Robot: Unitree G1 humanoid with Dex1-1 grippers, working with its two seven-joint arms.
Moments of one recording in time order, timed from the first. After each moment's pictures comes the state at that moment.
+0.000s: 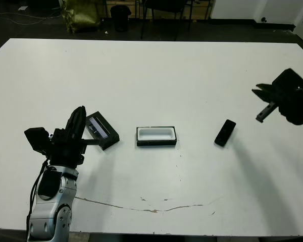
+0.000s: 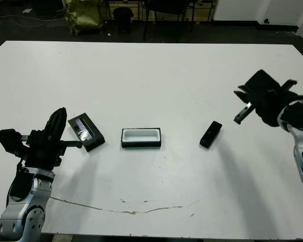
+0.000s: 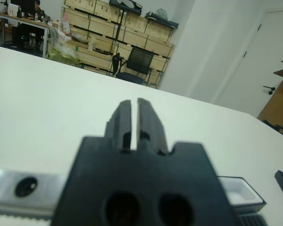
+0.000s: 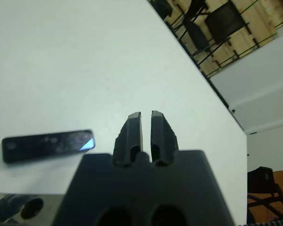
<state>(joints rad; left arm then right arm) 0.08 0.09 0.11 -0.29 -0.36 0.07 -0.15 -0.35 -0.86 0.00 -0.05 -0.06 0.42 0.70</state>
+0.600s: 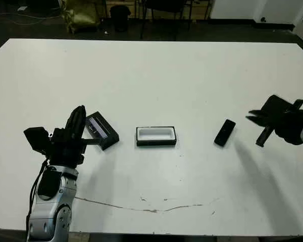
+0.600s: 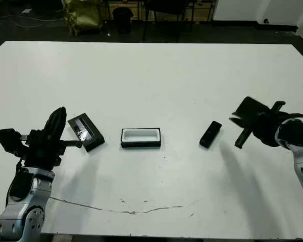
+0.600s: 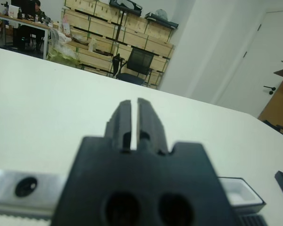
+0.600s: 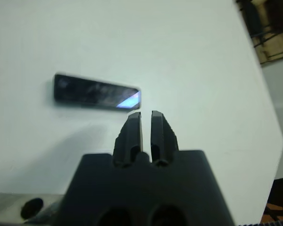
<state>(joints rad) 0.08 0.09 0.11 -0.30 -0.36 0.08 -0.14 -0.32 -0.95 0.11 -0.03 -0.11 0.38 0.90</state>
